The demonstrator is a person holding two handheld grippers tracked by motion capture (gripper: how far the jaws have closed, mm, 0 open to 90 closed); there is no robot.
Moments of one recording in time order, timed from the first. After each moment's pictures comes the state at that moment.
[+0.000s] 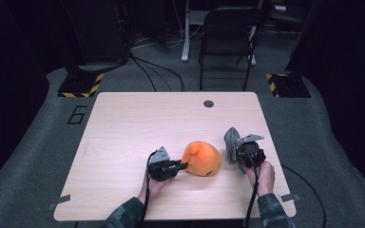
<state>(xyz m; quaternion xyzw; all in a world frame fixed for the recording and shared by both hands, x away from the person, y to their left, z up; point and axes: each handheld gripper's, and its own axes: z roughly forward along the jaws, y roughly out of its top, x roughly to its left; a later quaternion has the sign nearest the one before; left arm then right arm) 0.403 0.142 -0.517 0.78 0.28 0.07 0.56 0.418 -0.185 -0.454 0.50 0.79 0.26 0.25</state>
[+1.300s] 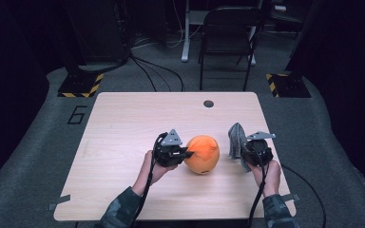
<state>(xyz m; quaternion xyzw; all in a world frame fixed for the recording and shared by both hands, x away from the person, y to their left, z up) 0.408 0.114 -0.418 0.85 0.24 0.10 0.45 0.410 -0.199 -0.430 0.51 0.77 0.30 0.24</state>
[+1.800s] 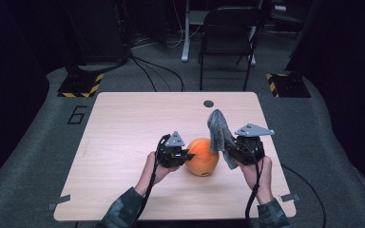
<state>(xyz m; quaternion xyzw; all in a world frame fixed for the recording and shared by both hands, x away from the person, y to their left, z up) 0.412 0.109 -0.429 0.86 0.25 0.09 0.44 0.369 -0.142 -0.347 0.40 0.78 0.42 0.23</state>
